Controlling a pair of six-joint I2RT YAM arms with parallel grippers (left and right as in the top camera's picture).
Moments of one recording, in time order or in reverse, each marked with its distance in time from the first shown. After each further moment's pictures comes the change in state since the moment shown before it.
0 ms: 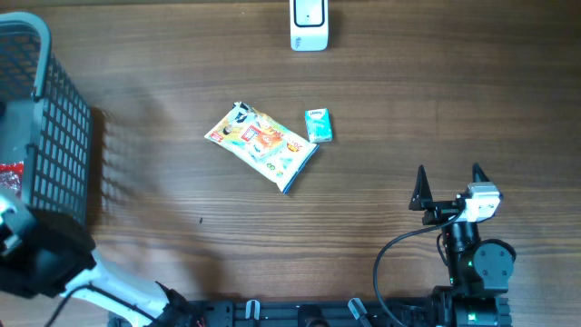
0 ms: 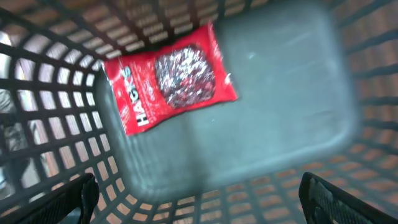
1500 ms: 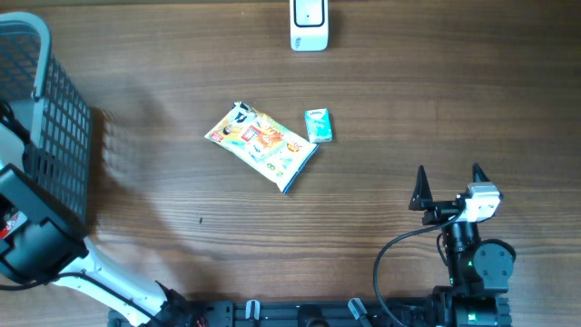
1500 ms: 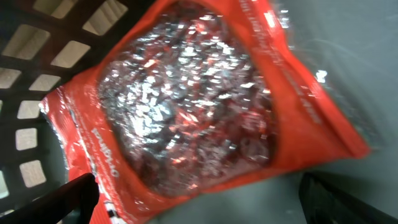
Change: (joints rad) left arm 0.017 0.097 -0.625 0.665 -0.232 0.274; right arm 0.000 0.000 0.000 0.000 0.000 0.000
